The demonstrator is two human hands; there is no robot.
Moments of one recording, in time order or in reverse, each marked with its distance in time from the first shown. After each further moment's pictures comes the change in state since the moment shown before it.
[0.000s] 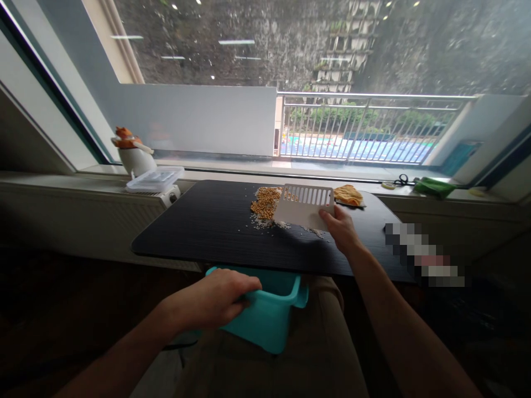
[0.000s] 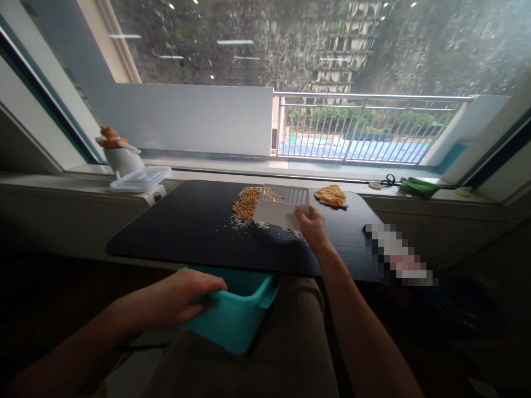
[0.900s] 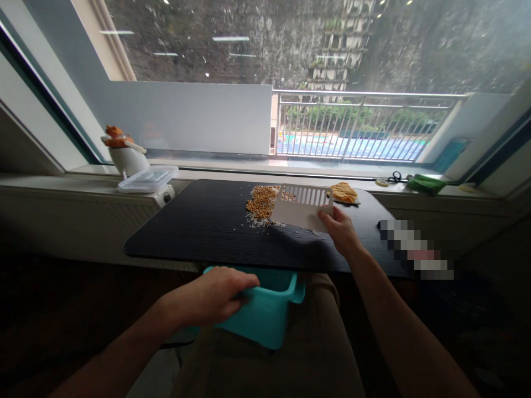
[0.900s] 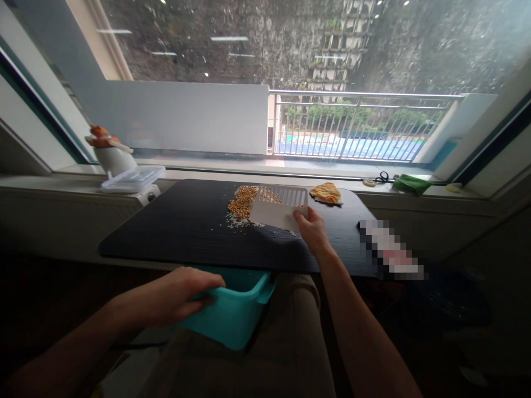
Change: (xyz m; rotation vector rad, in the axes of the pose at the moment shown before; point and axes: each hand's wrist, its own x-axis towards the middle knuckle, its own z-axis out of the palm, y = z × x) left_hand 0.005 0.003 -0.005 0.004 -0.036 -0.016; right_hand -0.008 0.002 -0.010 0.033 -0.007 0.006
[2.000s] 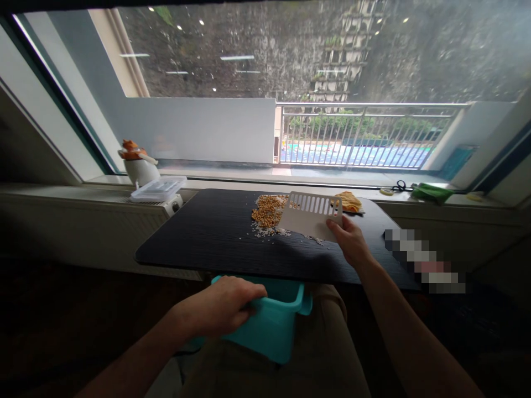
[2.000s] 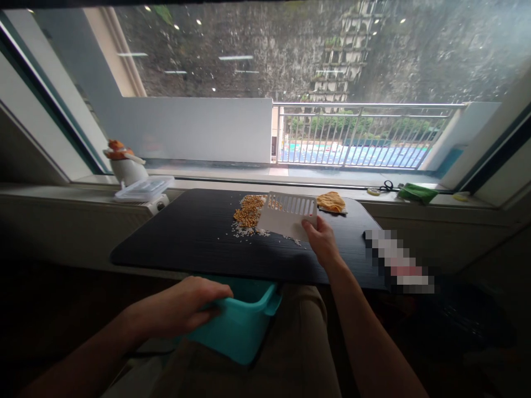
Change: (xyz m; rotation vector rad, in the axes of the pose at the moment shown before) left_hand 0.001 0.003 0.000 0.022 0.017 0.009; right_hand -0.001 -0.004 -0.007 0.005 0.025 0.013
